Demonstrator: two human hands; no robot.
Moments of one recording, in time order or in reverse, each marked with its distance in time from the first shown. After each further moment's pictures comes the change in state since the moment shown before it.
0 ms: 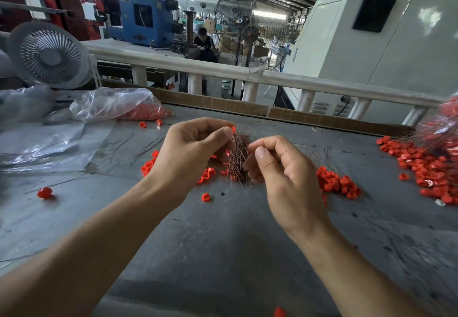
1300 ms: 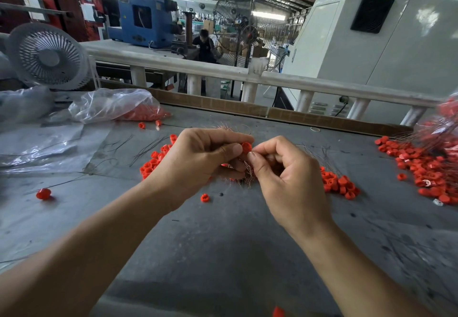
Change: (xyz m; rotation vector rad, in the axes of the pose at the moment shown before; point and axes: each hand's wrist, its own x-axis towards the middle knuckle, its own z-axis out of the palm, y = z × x) left_hand -0.003 0.000 0.002 -0.013 -0.231 -0.024; right_hand 0.003 -0.003 -0.005 -0.175 0.041 -0.099
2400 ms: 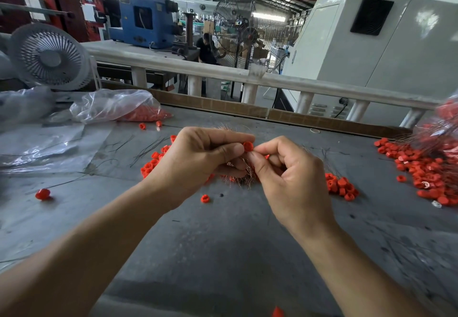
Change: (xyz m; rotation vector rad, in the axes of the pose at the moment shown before) left_hand -0.003 0.009 0.003 -0.041 0.006 0.003; right_hand 0.002 -0.001 -0.003 -0.055 0.016 -0.074
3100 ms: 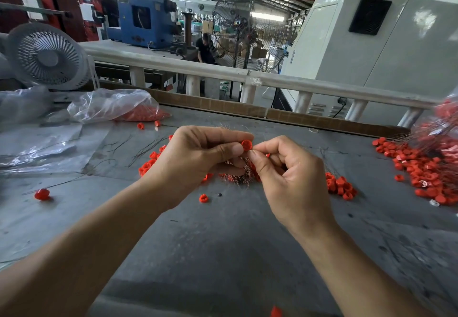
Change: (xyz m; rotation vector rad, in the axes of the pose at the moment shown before) left_hand 0.001 0.001 0.000 -0.073 -0.001 -0.009; right_hand 0.000 0.001 -0.002 0.036 0.022 -0.022
